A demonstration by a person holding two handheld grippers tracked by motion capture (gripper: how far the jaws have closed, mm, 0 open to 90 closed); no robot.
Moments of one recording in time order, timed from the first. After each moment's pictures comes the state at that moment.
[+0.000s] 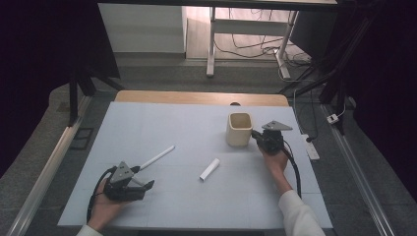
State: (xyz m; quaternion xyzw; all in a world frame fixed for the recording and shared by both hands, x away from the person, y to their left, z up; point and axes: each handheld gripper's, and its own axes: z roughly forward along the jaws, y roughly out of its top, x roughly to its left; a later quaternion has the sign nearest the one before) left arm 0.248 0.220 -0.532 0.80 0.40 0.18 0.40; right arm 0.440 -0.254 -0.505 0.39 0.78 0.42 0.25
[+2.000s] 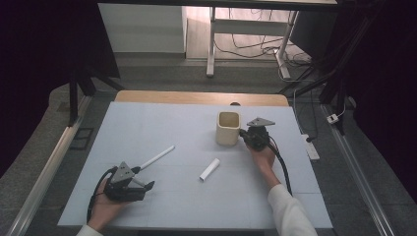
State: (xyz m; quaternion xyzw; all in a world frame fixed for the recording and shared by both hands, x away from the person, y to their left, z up) left arm 0.248 0.219 -0.534 0.81 0.40 0.18 0.39; right arm 0.458 -0.213 -0.515 0.37 0.80 0.40 0.23
